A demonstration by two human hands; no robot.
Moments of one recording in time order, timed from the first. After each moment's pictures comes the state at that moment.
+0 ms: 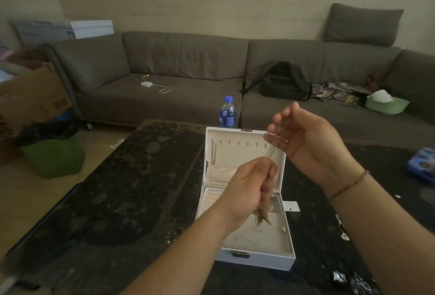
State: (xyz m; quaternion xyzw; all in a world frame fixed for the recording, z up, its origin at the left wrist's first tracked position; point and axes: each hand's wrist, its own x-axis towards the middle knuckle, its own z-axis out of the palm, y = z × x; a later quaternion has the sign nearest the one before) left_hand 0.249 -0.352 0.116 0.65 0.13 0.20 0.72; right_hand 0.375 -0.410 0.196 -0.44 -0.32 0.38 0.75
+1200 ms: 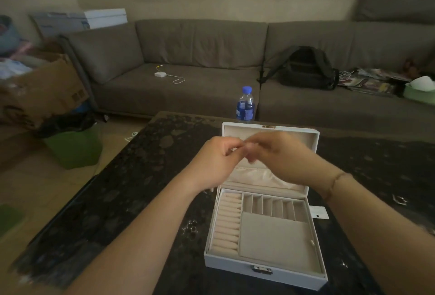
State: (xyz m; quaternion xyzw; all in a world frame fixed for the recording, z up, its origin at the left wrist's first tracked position) left_hand 0.231 -0.244 0.121 0.85 0.23 0.24 0.41; right_hand 0.369 -0.340 0.150 -0.75 -0.61 0.12 0.23
